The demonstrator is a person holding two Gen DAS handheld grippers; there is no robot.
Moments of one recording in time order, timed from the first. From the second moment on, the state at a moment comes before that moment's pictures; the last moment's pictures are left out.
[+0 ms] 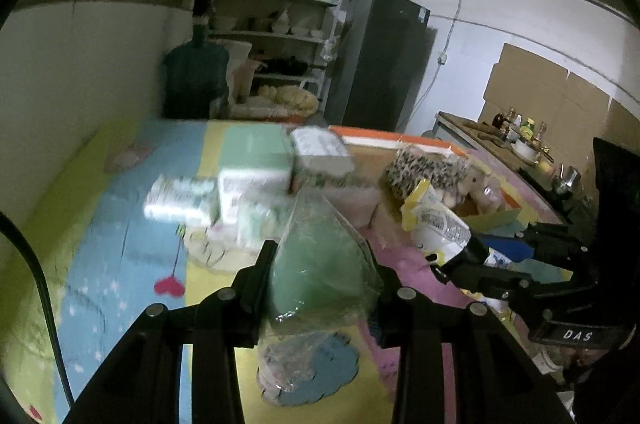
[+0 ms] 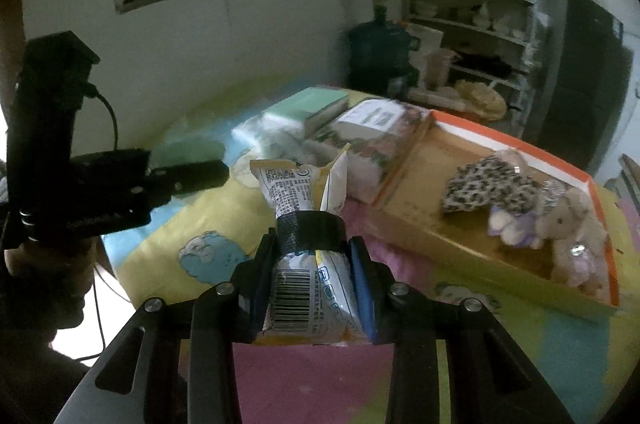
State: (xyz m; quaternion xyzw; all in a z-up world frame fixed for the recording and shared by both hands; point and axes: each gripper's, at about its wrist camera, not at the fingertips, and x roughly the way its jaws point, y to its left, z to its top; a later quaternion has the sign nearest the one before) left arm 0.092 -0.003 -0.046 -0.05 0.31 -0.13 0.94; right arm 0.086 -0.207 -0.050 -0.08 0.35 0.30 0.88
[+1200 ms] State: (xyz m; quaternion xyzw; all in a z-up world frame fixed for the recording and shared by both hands) left arm 0.180 -0.128 -0.005 -0.01 0.30 -0.14 0.94; right arm 0.131 -0.330 -0.010 -0.06 0.32 0.22 0.92
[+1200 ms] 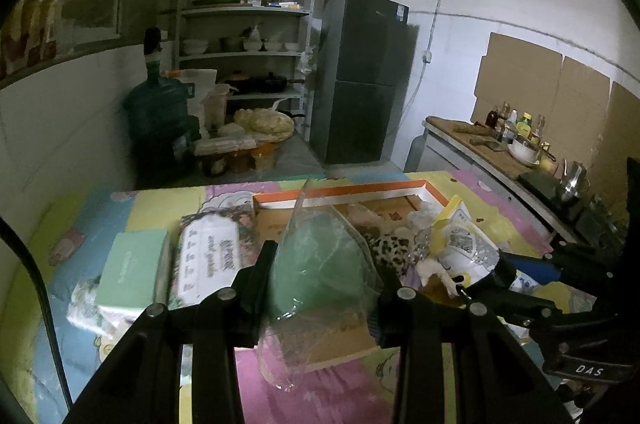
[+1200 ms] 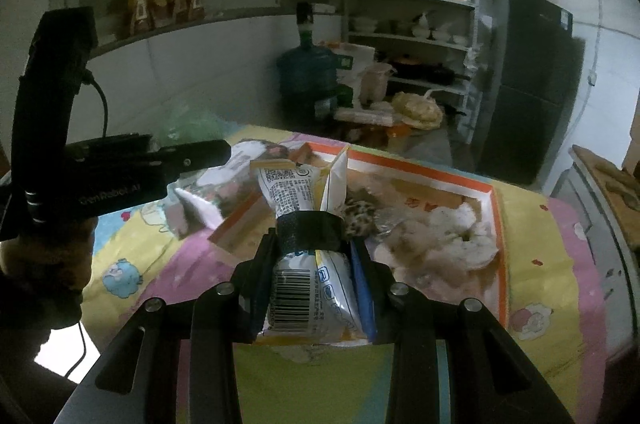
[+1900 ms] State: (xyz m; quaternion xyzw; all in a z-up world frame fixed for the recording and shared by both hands) left arm 0.244 -0.181 -0.007 0.00 0.32 -0.15 0.94; right arm 0.189 -0.392 -0.003 -0.06 0.33 0.19 0.92
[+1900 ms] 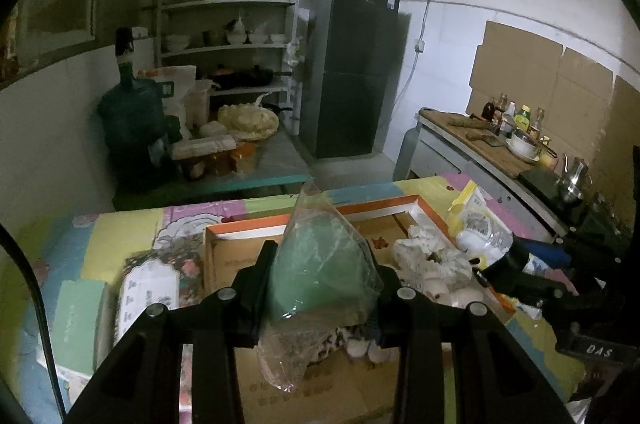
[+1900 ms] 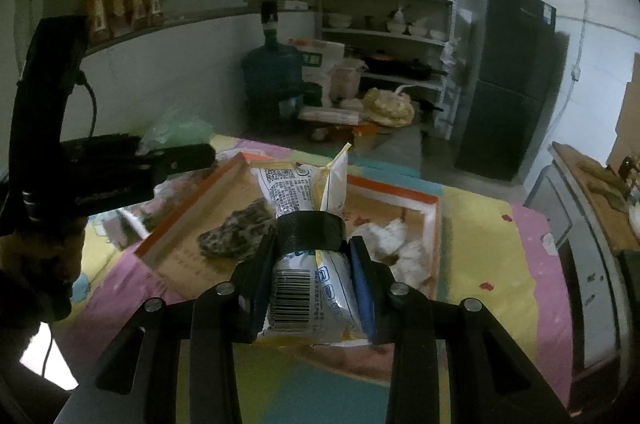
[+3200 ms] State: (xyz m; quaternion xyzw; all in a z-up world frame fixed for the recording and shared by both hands) left arm 0.353 -0.217 -0.076 -0.01 0.43 -0.12 0.89; right arm 0.337 -0.401 -0.074 -0.07 0.46 0.23 0.86
